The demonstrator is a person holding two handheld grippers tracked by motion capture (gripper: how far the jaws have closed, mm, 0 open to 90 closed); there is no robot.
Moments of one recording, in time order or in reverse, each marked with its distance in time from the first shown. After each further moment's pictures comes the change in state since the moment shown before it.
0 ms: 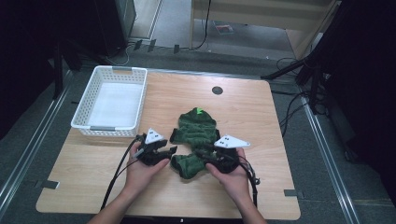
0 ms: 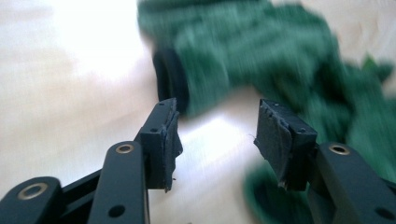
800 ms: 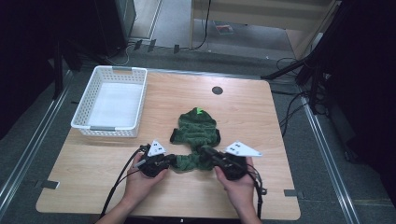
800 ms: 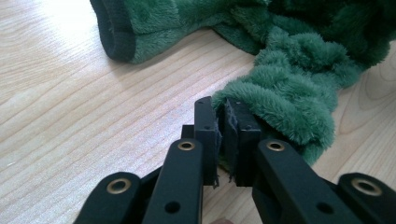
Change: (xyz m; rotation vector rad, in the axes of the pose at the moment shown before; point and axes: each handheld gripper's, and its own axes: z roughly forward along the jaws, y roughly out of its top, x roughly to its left) left arm -0.010 -0.014 0.004 0.050 -0.074 0.091; right arm -0.002 -0.010 -0.036 -0.090 -0.090 0.087
